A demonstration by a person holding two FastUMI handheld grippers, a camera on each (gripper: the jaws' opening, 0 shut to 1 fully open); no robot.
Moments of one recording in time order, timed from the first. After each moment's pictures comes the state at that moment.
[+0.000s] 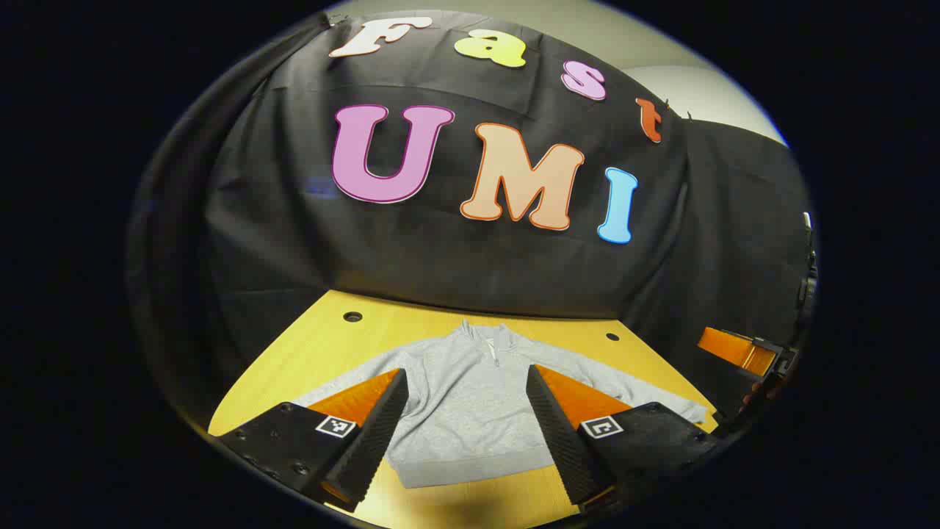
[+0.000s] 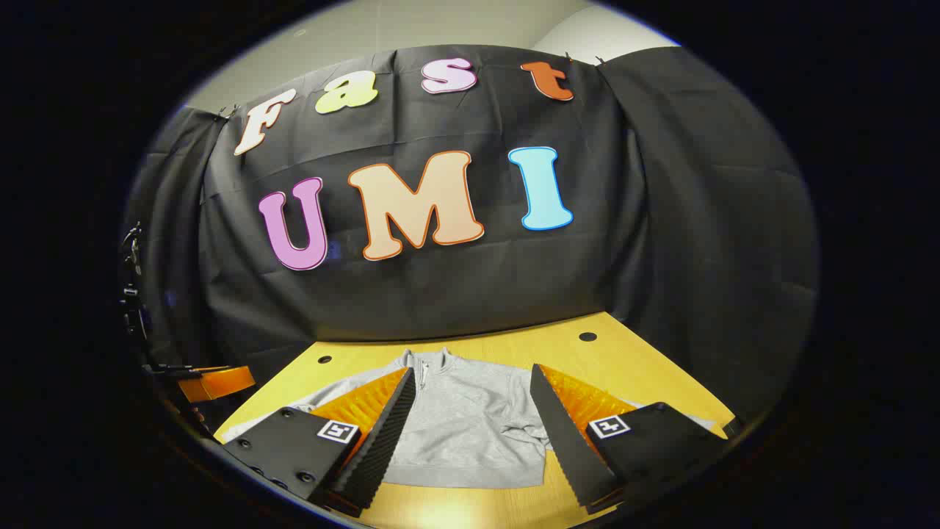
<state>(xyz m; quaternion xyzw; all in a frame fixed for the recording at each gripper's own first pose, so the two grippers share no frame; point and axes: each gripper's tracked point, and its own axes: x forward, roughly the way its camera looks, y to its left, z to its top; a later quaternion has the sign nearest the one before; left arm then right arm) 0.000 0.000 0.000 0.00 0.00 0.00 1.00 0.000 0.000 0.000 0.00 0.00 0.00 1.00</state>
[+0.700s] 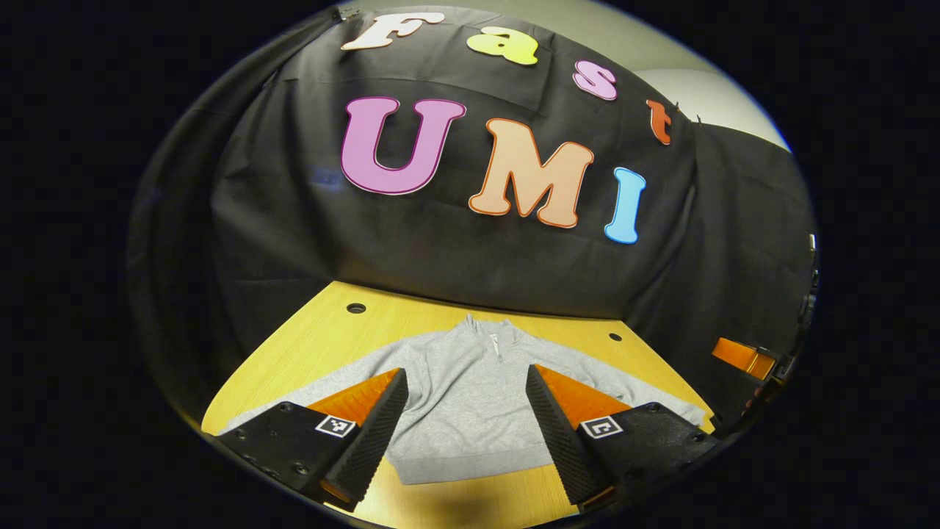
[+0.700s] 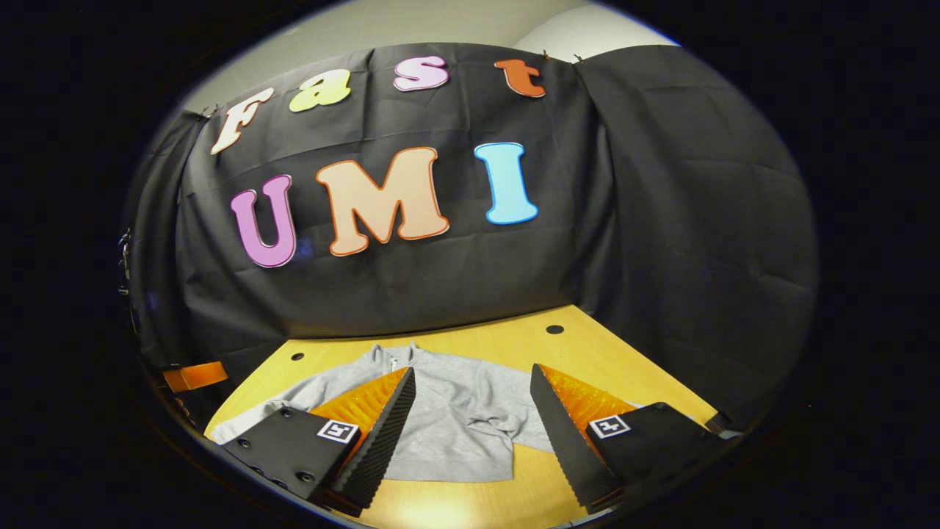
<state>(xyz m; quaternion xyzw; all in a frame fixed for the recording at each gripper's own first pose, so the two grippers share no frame) 0.002 0.009 -0.007 -0.01 0.01 0.01 1.00 -0.009 -0.058 -0.011 0.00 0.01 -0.06 1.00</state>
